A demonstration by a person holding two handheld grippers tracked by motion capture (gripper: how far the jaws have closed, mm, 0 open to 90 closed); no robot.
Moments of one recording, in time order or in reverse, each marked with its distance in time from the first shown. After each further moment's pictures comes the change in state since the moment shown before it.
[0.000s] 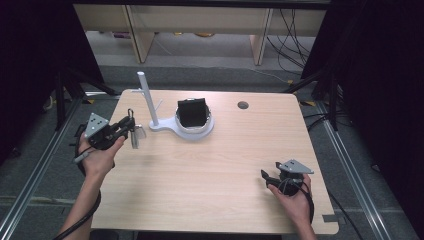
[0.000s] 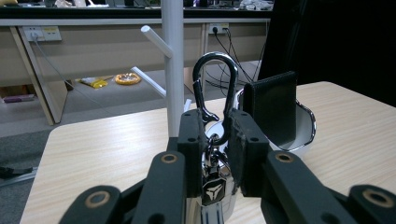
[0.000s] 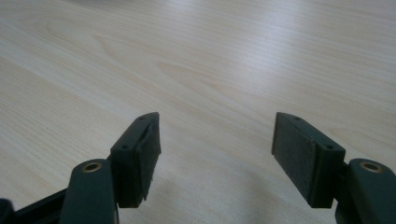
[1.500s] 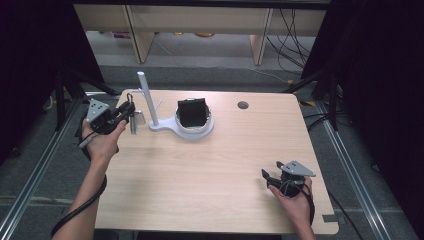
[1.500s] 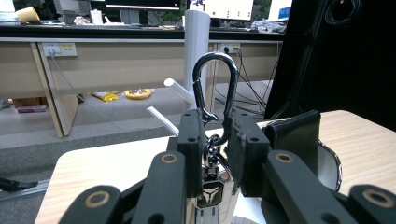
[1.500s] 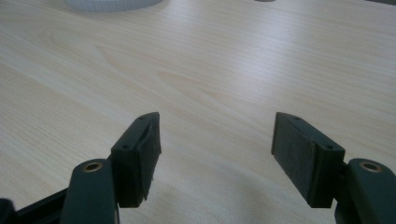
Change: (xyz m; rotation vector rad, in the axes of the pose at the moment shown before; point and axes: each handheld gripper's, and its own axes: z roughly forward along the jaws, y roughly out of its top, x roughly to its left) left arm 0.011 0.023 0.027 -0.069 0.047 -0.031; right arm 0.001 -0.002 -0.004 -0.045 -0.010 -0.006
